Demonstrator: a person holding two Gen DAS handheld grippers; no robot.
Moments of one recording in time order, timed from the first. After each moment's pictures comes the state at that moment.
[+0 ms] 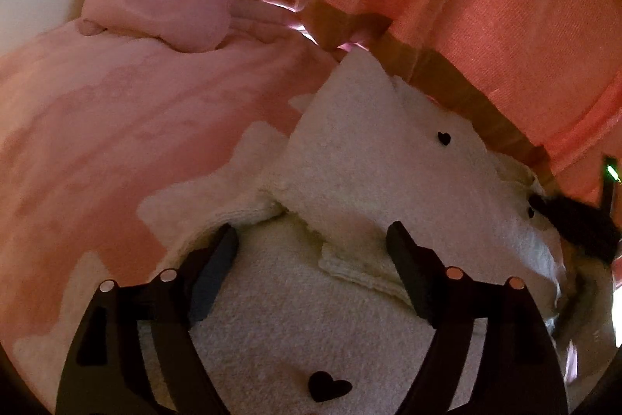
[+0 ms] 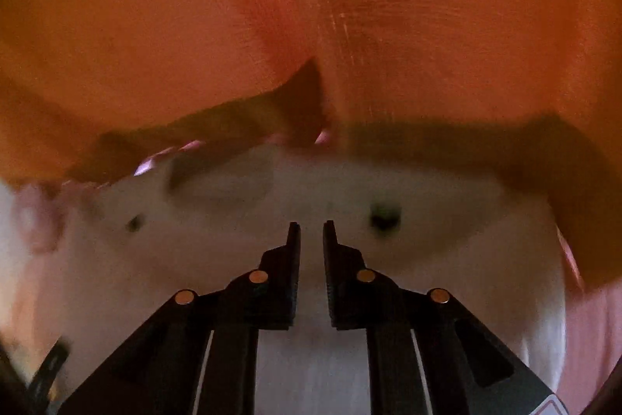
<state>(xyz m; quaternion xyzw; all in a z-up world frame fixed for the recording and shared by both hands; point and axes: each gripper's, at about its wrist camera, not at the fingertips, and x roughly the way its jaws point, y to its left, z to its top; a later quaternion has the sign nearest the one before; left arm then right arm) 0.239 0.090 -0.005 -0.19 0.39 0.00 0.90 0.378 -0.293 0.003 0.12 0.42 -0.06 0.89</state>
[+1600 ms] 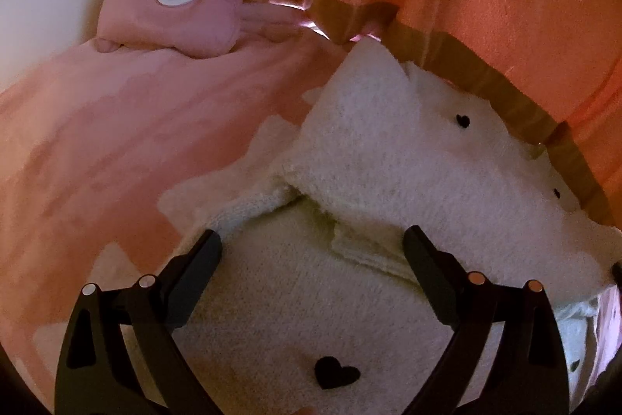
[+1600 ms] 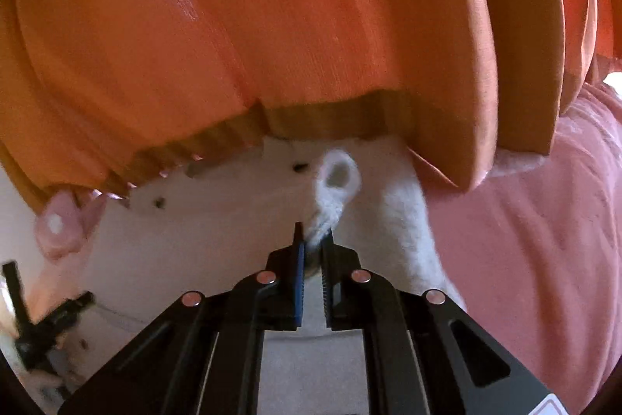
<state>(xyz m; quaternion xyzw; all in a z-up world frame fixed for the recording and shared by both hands) 0.236 0.078 -0.004 -0.13 0.41 0.05 0.90 0.173 -0.320 0.018 0.18 0.37 -0.10 0.91</state>
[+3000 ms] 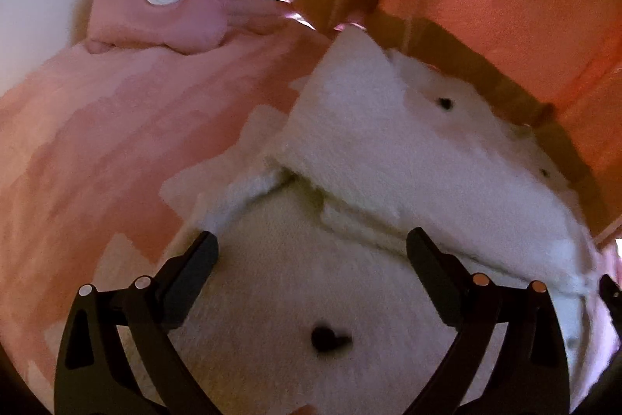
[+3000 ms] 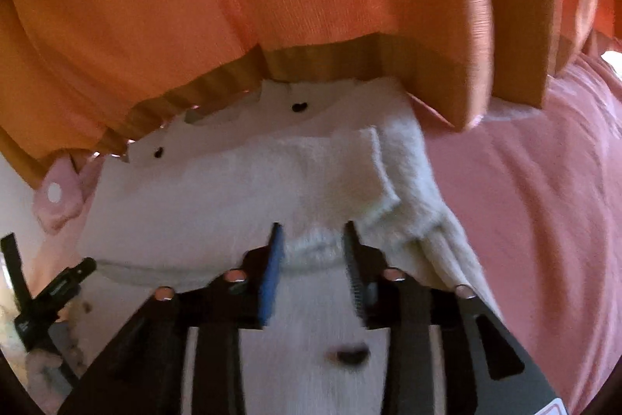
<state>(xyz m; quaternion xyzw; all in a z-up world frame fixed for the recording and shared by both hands) 0.217 0.085 0.008 -0.14 0.43 0.00 0.89 0.124 -0.296 0.061 0.19 0.40 -0.07 0.90</state>
